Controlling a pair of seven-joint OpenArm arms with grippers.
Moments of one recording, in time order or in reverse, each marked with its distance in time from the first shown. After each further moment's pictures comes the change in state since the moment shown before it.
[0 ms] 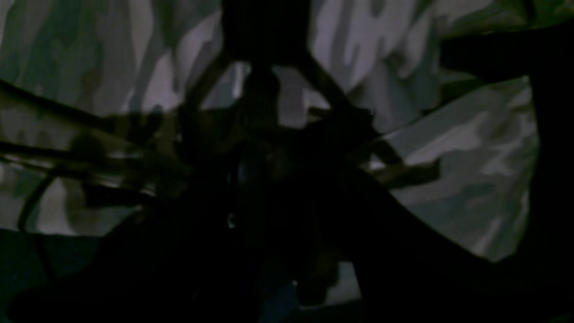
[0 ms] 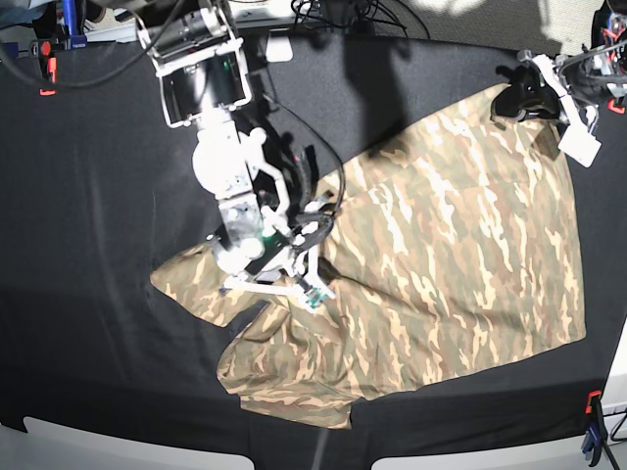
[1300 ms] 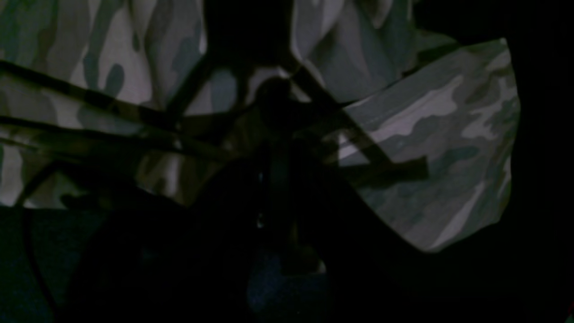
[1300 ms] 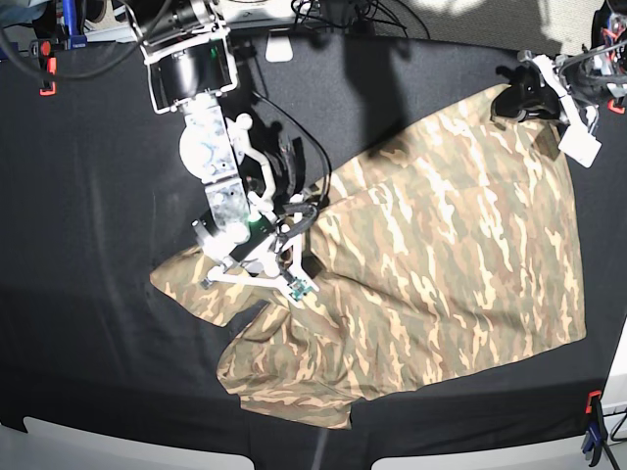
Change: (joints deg) left arm 0.0 0.0 0.0 0.0 0.0 0.0 -0.2; right arm -2.9 2.1 0.0 4.1 -0.8 -0.9 0.0
